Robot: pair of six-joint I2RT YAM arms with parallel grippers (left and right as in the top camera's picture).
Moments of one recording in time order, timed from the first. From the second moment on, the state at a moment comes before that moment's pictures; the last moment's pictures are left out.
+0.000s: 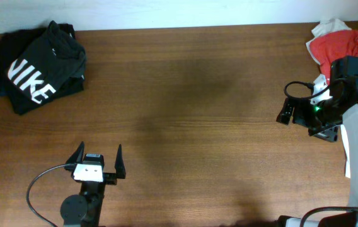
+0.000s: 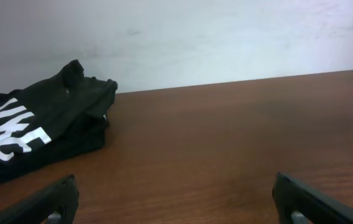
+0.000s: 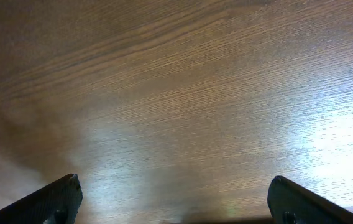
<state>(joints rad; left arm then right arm) -0.01 0.01 0.01 -0.07 0.07 0.06 -0.24 1.49 1.46 -1.41 -0.21 0.13</state>
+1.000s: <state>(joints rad) -0.01 0.01 0.01 -0.07 0.07 0.06 -0.19 0.30 0.63 -0.68 -0.31 0.14</state>
